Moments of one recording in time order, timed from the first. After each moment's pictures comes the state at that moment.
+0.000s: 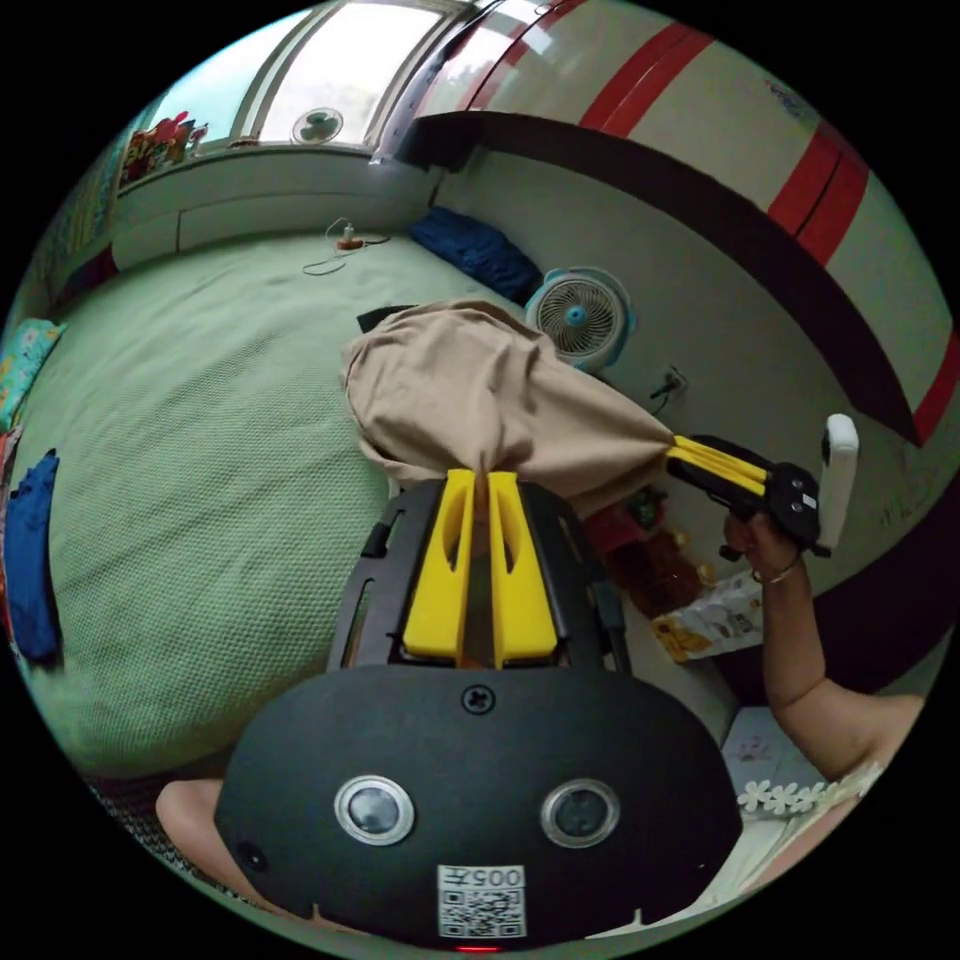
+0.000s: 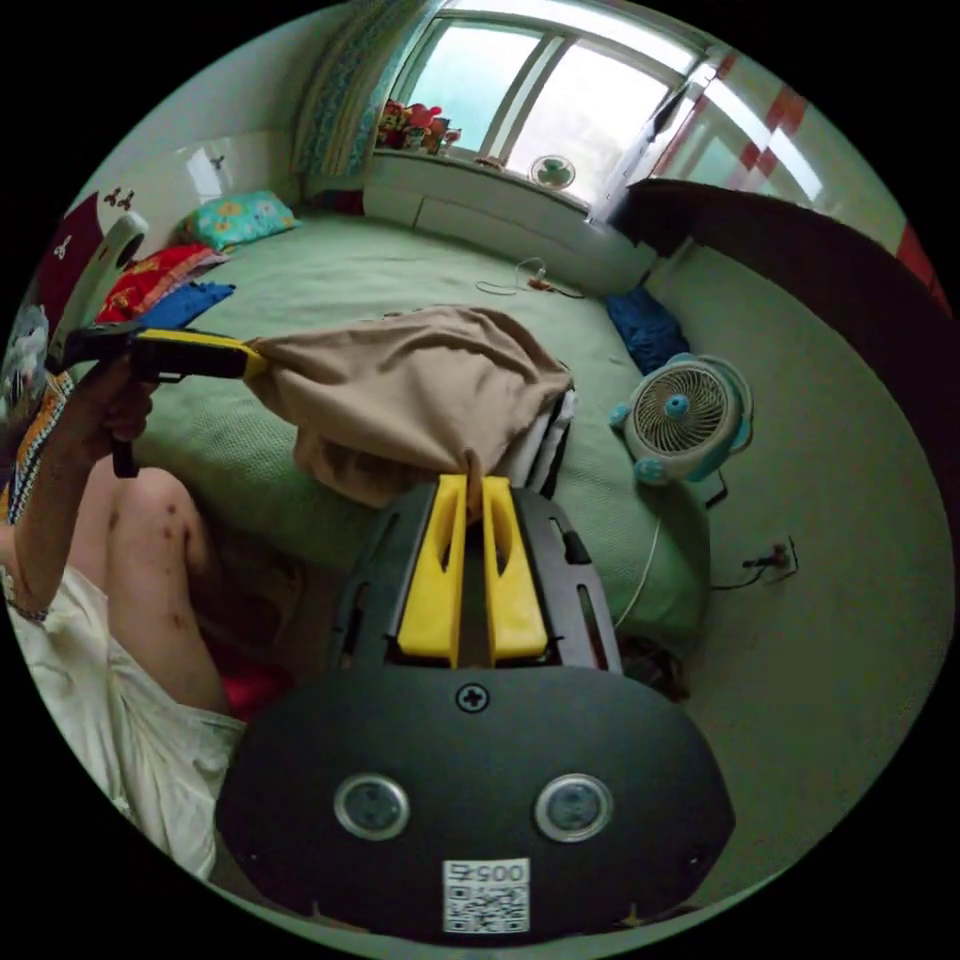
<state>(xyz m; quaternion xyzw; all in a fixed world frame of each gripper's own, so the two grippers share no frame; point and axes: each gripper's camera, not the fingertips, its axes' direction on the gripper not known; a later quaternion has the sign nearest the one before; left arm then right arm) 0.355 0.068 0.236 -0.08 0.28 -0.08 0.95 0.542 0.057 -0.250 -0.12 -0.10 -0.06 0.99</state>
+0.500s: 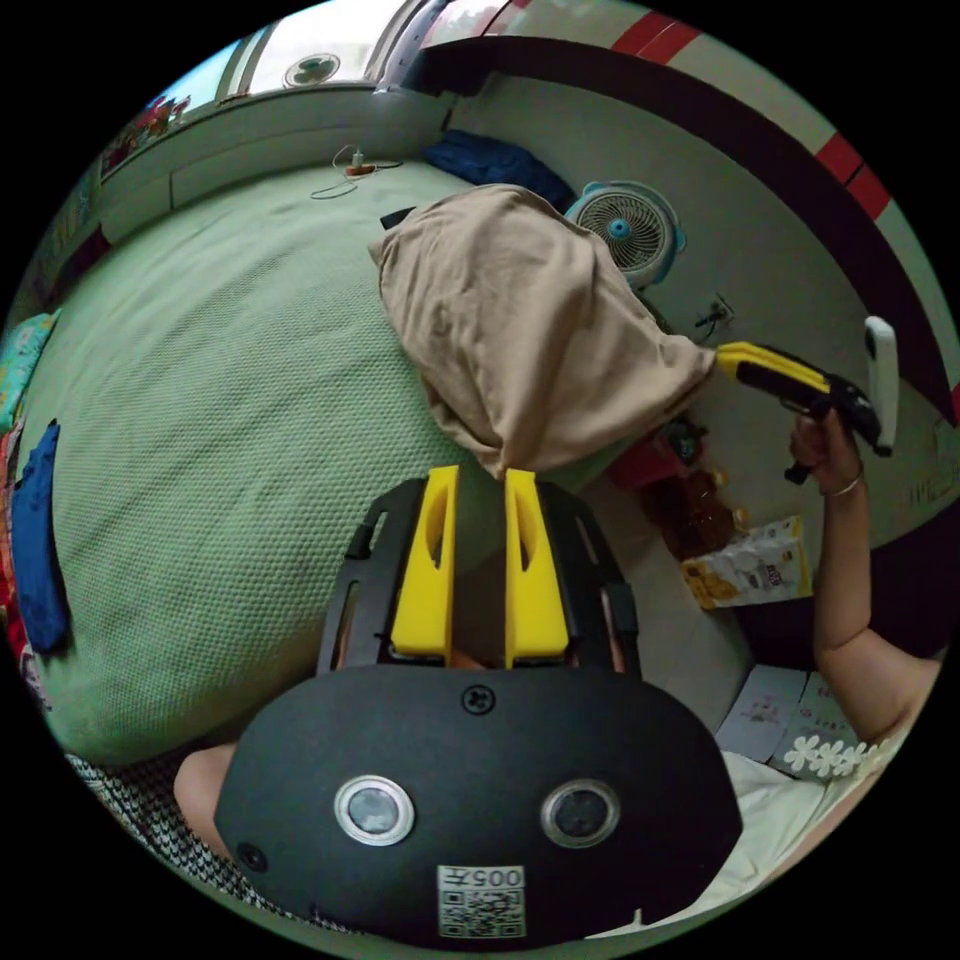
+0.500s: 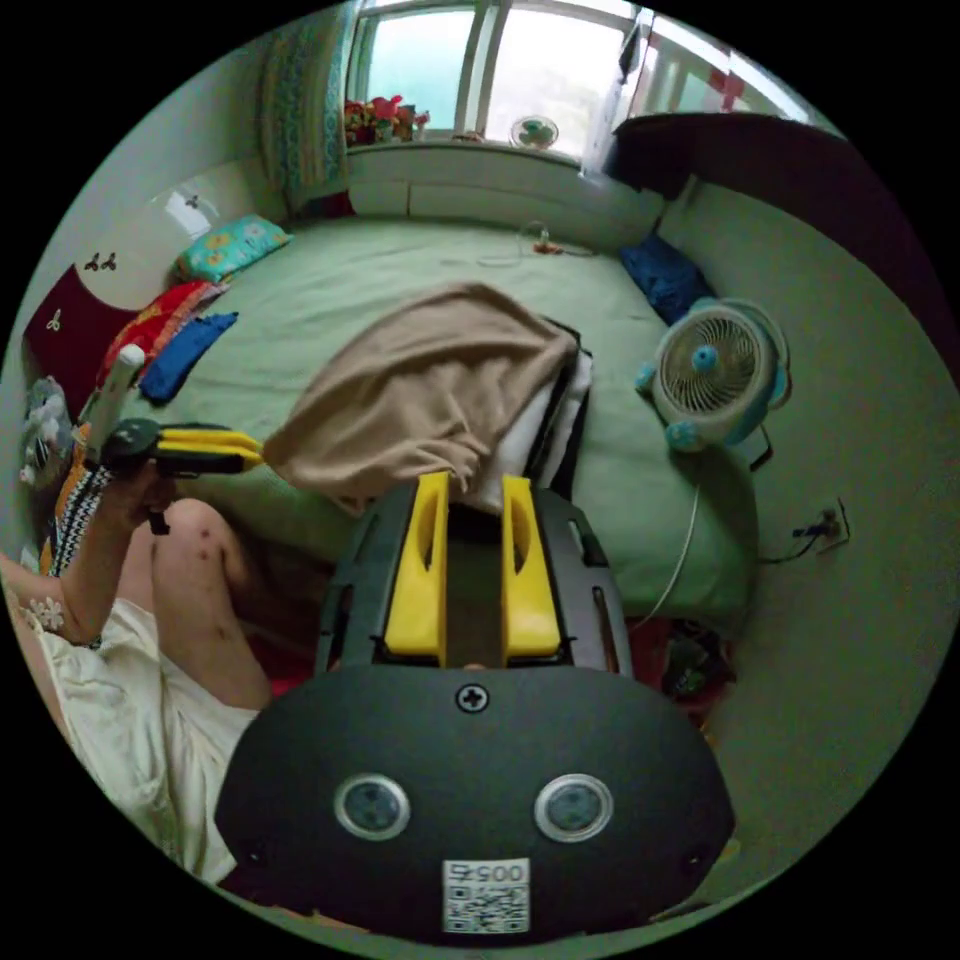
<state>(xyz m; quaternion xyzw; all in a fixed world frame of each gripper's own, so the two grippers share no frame) 0.276 0.131 0.263 -0.16 0.26 -0.06 0.95 0.538 0.041 -0.209 -0.16 -0.17 -0.01 0.97</state>
